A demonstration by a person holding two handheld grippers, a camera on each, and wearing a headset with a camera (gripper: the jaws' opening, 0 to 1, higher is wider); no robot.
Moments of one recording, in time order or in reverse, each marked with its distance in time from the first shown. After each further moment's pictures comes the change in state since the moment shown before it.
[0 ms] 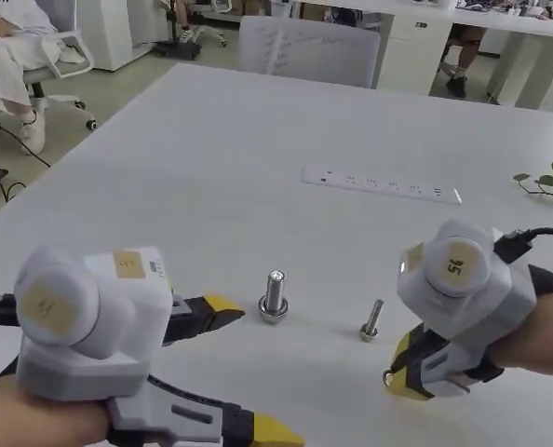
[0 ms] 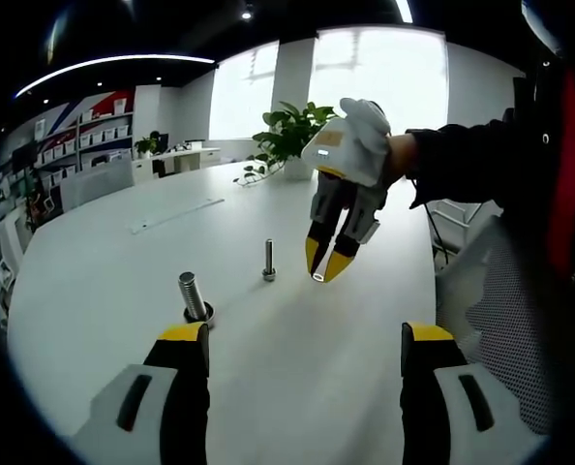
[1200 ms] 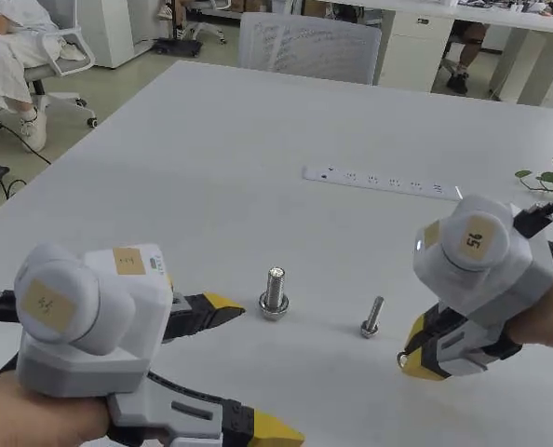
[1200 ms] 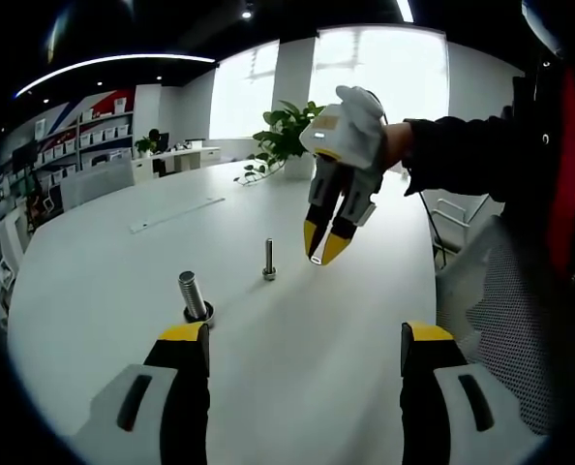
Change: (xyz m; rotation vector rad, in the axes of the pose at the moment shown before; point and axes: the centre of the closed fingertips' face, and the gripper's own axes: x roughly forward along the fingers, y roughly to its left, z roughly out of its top) left arm -0.001 0.000 -0.002 -0.002 0.002 0.003; right arm -0.017 -0.013 0.000 -0.005 0.012 -0.018
